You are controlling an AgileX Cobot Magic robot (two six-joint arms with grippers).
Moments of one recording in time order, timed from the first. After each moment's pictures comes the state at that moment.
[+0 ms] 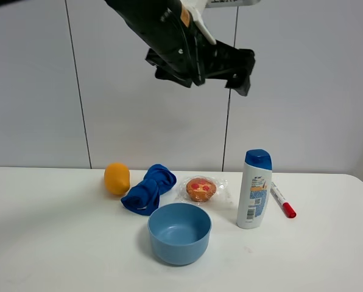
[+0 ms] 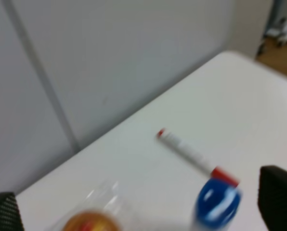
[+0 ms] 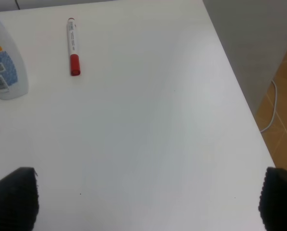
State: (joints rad) left arm -0.78 1.82 -1.56 0.41 0.35 -0.38; right arm -0.07 0.00 -0.50 -0.06 1.07 0.04
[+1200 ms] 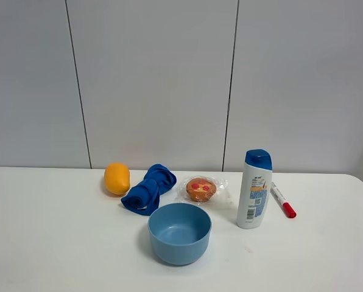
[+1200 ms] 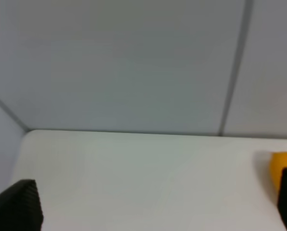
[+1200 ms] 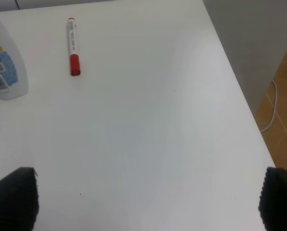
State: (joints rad) left arm 0.15 1.35 -1.55 0.06 0.78 0.01; right arm -0.07 0.00 -0.50 -0.06 1.07 0.04
